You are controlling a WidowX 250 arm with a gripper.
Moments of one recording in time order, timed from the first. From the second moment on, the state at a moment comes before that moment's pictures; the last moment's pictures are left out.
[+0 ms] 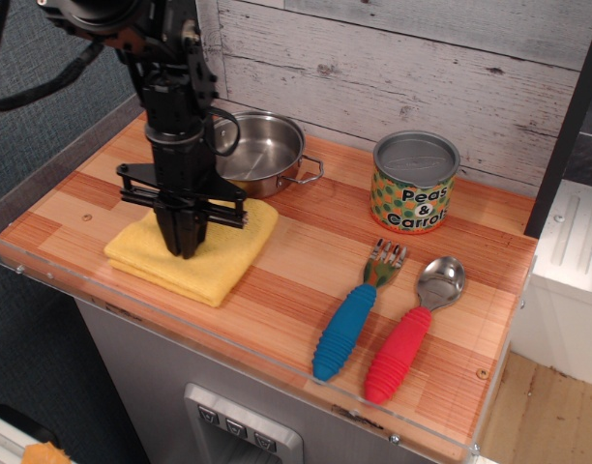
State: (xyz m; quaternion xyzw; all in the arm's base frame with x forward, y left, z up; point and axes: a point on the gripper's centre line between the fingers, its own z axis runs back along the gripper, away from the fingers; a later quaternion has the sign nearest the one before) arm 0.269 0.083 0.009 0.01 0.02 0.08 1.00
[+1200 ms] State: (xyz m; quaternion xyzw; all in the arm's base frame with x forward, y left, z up) arm 0.269 0.031 0.013 0.03 0.03 0.08 1.00
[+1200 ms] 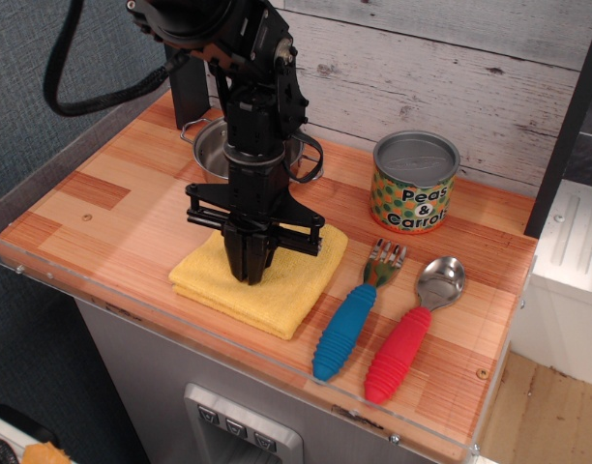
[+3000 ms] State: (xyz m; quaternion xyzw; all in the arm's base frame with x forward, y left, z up) arm 0.249 0.108 0.087 0.02 -0.04 0.15 0.99
